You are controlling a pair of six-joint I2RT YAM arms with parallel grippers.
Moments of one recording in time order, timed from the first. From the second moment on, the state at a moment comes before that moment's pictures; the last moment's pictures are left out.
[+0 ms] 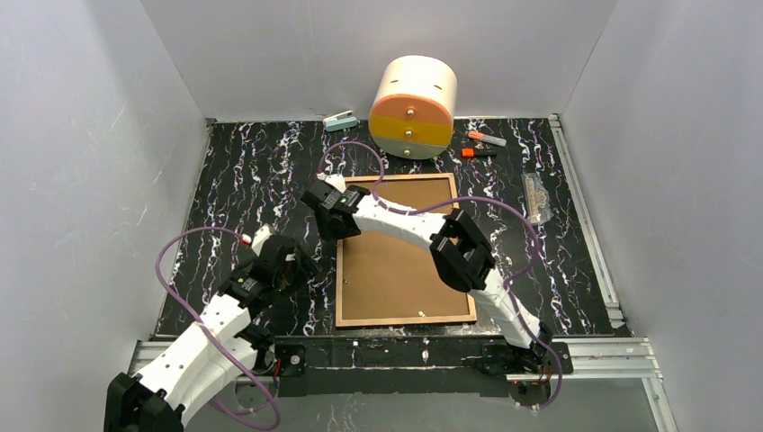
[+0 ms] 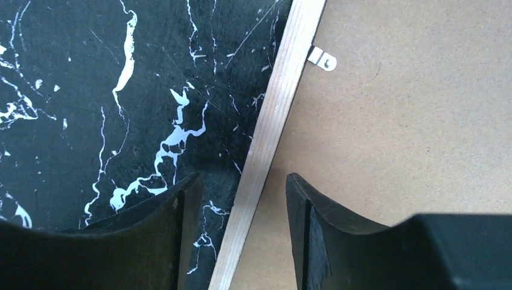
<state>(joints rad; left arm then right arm) -0.49 0.75 0.47 -0.61 -0.20 -1.03 1.05 2.33 2.03 -0.80 0.26 0.68</state>
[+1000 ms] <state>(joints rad) -0.49 0.80 0.29 -0.24 0.11 -0.98 1.06 2.36 2.11 -0.94 0.22 0.78</state>
